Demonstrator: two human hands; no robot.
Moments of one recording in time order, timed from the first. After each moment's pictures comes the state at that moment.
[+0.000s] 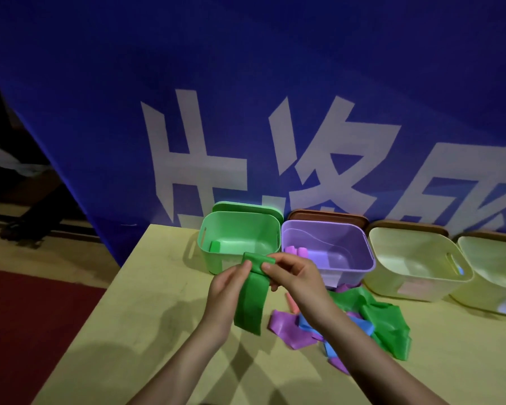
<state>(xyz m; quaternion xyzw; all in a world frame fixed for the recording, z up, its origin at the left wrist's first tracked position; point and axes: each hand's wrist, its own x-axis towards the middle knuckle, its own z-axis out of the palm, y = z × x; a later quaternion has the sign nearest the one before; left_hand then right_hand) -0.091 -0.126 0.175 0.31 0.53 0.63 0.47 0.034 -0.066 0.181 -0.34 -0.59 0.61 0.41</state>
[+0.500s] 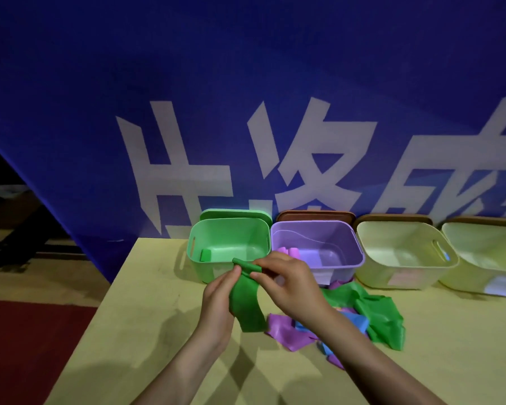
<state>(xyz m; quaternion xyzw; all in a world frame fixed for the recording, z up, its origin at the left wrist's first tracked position) -0.086 -0.110 0.173 0.19 0.51 0.65 0.54 0.041 -0.056 0.174 -0.33 -0.80 0.26 0.42</state>
